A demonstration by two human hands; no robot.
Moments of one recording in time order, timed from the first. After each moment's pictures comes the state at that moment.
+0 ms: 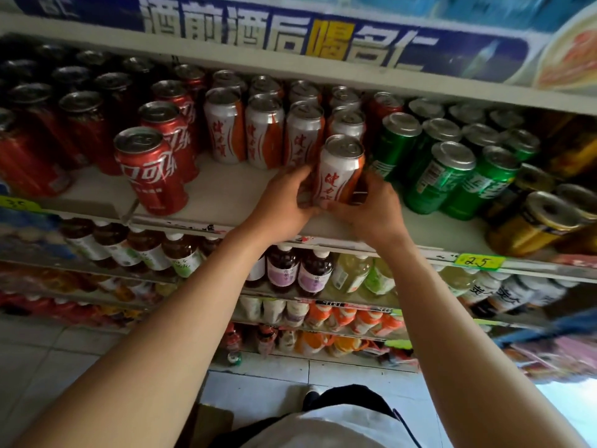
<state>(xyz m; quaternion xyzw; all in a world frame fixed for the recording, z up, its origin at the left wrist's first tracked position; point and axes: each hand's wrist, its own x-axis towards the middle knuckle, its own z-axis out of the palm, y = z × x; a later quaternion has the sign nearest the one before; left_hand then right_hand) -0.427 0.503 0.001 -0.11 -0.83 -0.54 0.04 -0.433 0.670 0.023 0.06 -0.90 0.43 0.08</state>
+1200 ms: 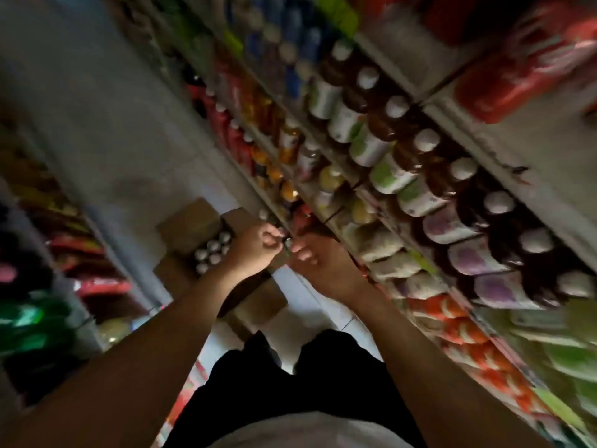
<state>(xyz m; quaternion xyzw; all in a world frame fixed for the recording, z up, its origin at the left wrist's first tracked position) -0.138 0.307 -0.226 0.40 -0.77 -0.50 0.01 -0.251 0.443 -0.158 0.36 -0.77 0.33 -0.40</state>
